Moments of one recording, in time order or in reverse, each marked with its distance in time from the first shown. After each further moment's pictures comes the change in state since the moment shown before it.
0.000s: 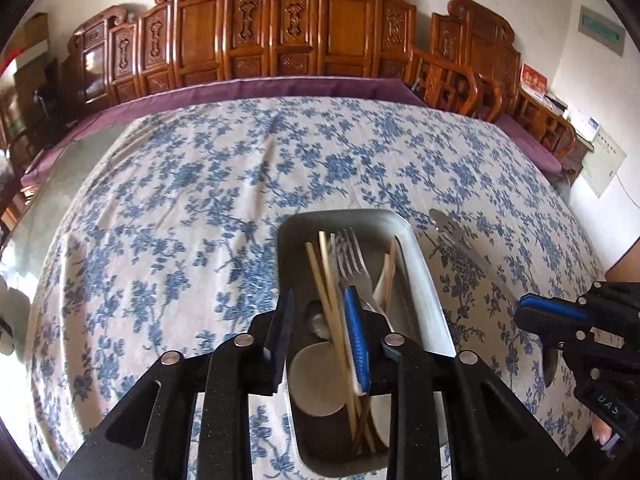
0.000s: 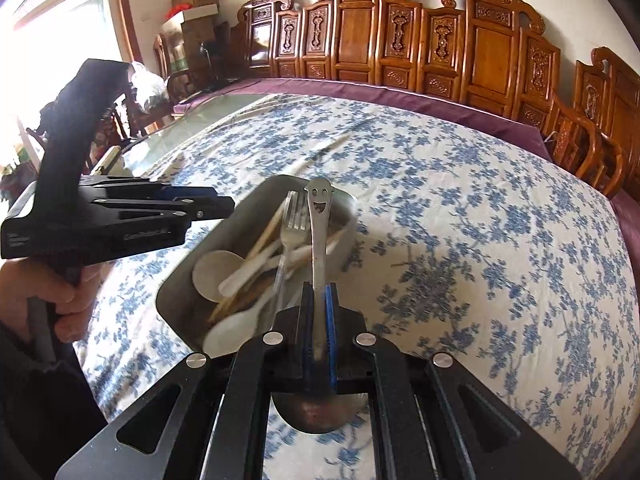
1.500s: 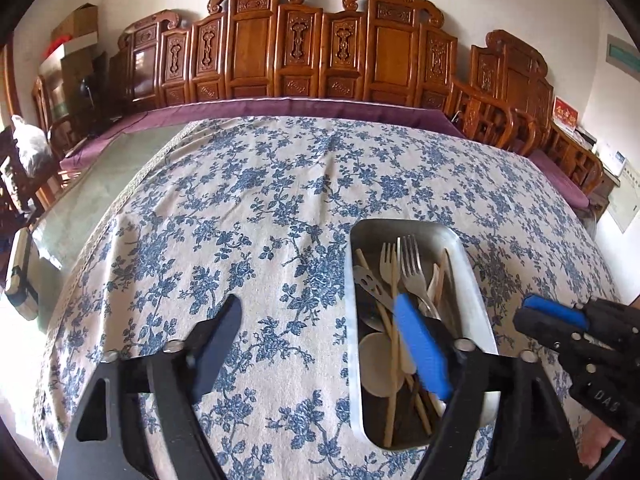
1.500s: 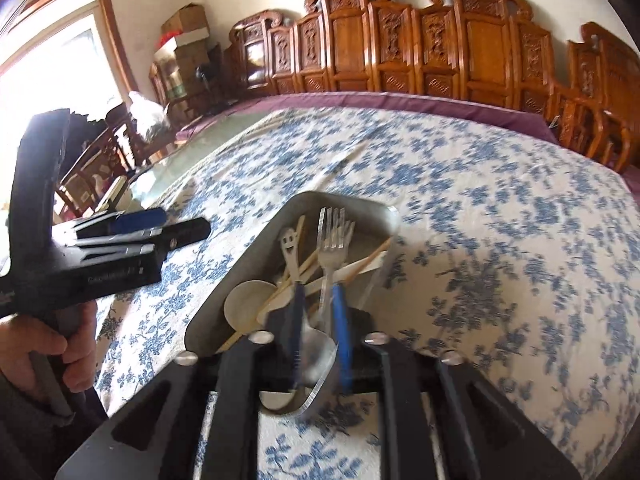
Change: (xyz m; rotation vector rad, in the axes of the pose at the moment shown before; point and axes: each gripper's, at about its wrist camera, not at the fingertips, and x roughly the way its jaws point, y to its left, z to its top) left arm -0.028 0.033 -0.025 -0.089 -0.096 0.103; right arm 0.010 0.021 0.000 0.110 -0.074 0.033
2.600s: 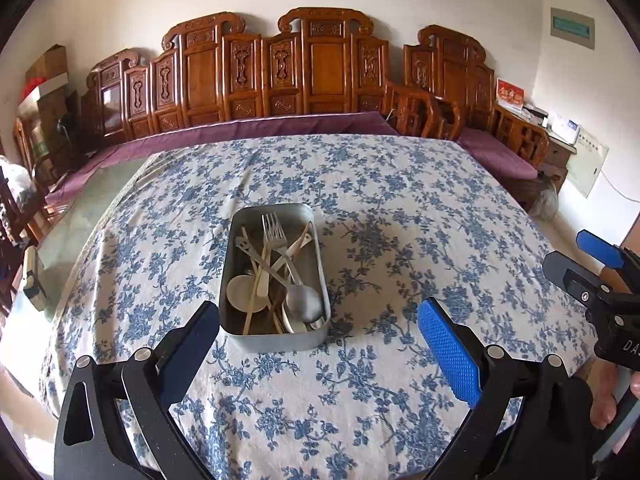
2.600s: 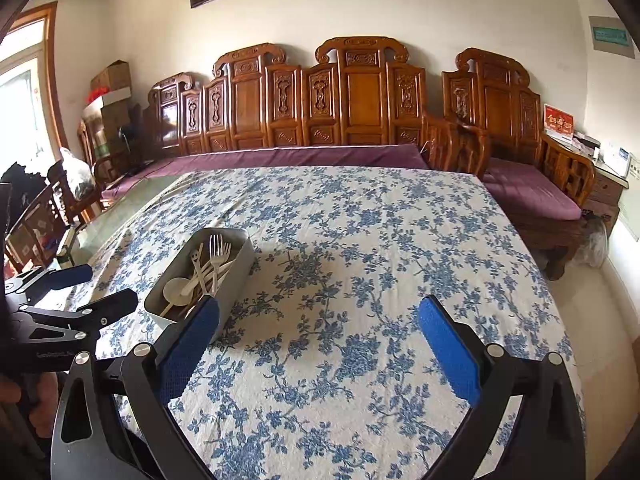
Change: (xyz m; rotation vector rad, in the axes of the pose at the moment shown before) left arm -0.131 -0.123 -0.051 0.120 -0.044 -0.076; right arm -0.201 -0.046 -0.073 0.125 -0.198 -0.331
